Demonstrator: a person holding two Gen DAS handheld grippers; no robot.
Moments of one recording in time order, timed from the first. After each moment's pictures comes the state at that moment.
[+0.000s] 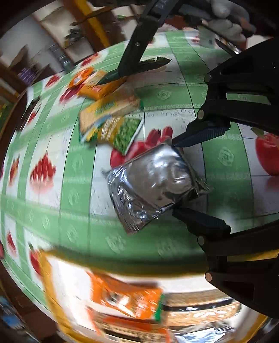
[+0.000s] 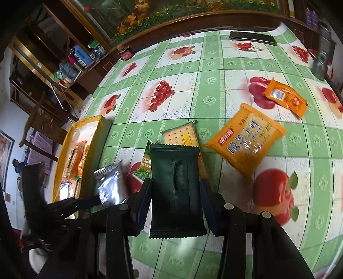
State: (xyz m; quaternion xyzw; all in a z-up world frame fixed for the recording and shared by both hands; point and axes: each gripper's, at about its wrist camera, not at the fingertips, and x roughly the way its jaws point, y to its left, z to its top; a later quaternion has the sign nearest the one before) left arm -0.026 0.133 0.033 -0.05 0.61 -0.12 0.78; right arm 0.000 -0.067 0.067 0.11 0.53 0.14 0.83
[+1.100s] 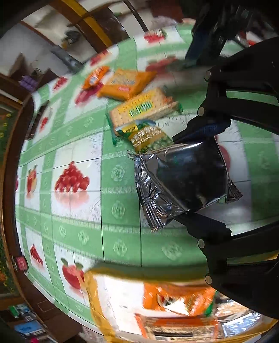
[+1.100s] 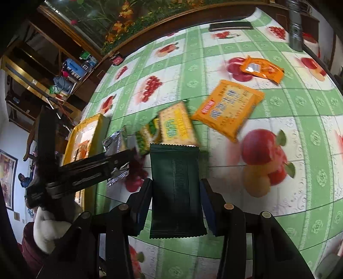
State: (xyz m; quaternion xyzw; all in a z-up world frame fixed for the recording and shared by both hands) left arm 0.008 0.126 0.051 -0.04 0.56 -0.13 0.81; right arm -0.041 -0.080 0.064 0.17 0.53 0.12 0.82
